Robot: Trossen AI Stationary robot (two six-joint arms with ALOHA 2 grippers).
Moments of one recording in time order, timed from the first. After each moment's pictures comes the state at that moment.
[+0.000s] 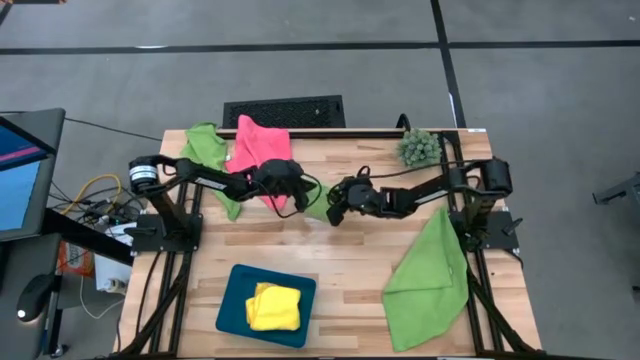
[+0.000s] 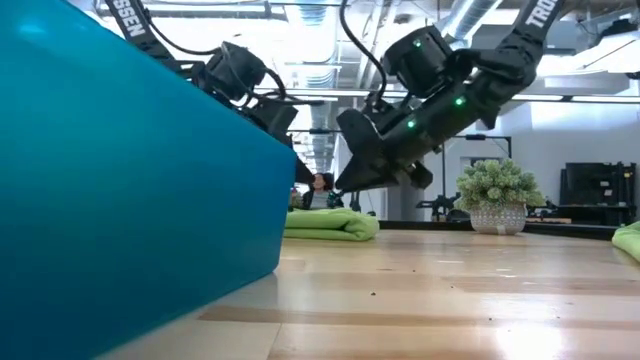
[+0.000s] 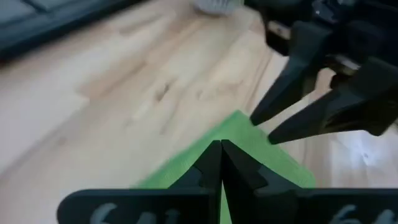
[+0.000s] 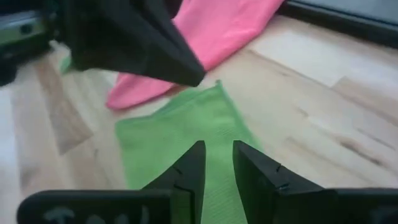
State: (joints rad) left arm 0.32 1.69 0.69 0.55 0.03 -0.26; right arm -0.08 1.79 0.76 0.47 0.38 0.42
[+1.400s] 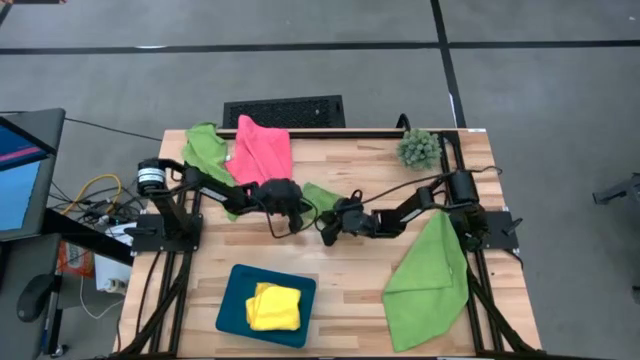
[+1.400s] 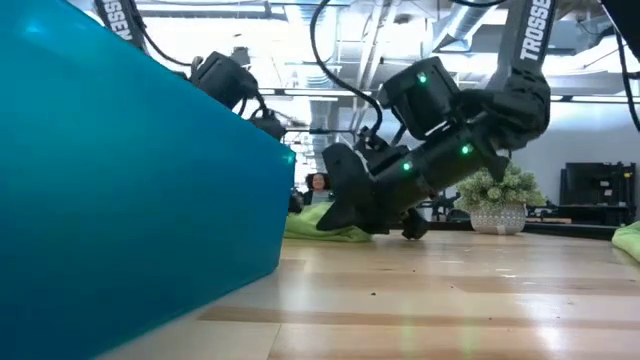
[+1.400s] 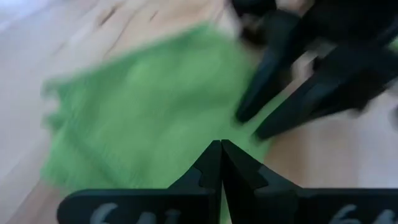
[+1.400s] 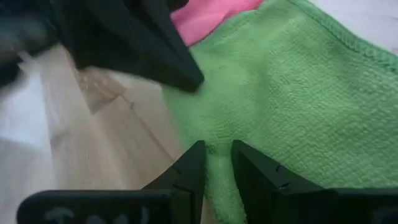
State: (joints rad) left arm 0.20 1.76 0.58 0.59 0.00 -0.23; right arm 0.07 2.08 0.77 0.74 0.43 0.60
